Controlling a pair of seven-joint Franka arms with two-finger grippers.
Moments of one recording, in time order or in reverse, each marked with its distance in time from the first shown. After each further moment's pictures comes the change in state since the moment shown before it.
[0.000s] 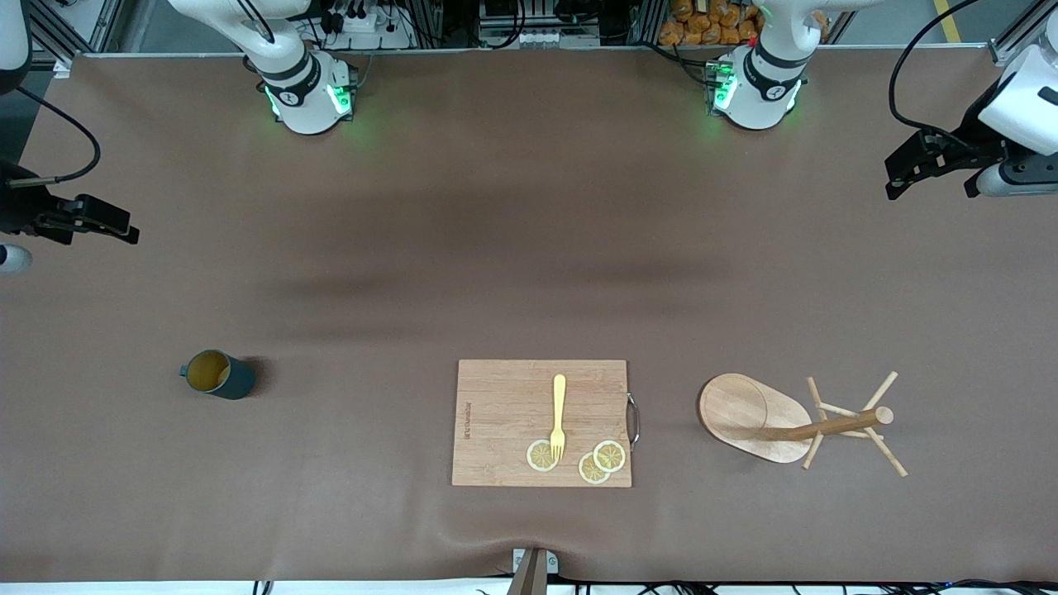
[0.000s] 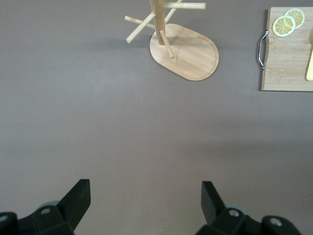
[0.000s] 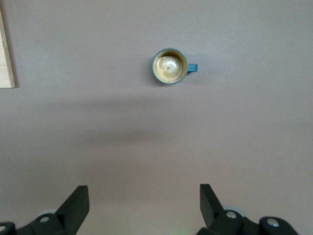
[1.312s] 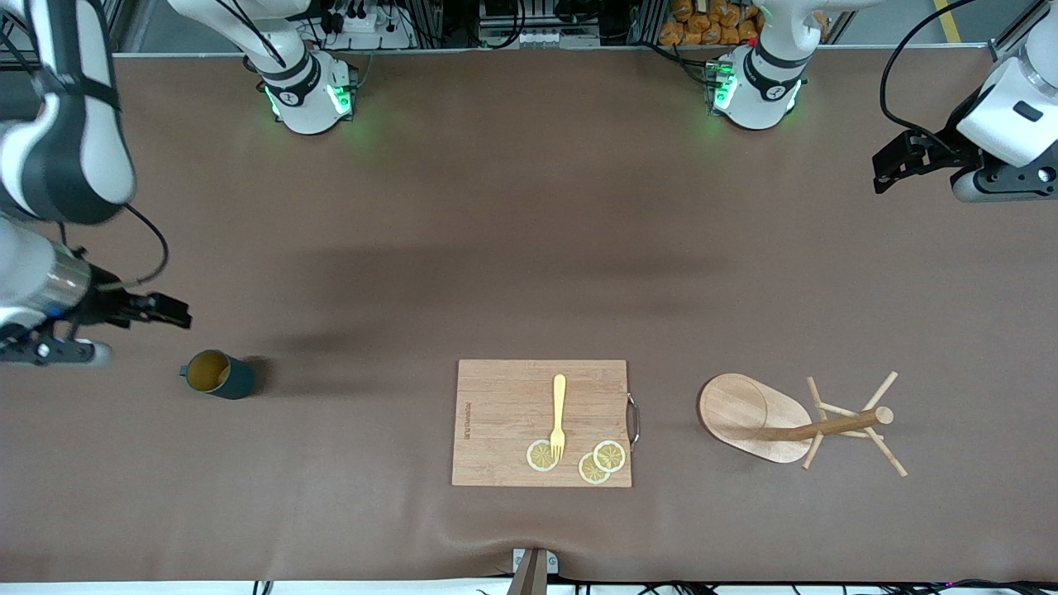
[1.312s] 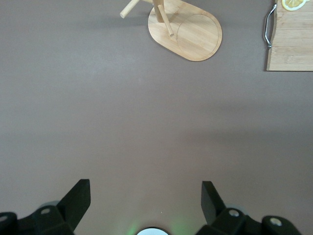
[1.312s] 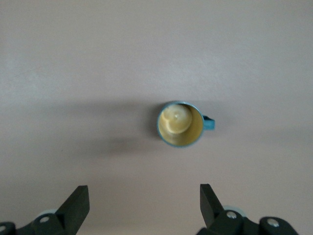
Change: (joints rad) left arm -0.001 0.016 -0.010 0.003 0.000 -0.067 0.000; right arm 0.036 0.259 0.009 -0.031 0.001 0.370 0.032
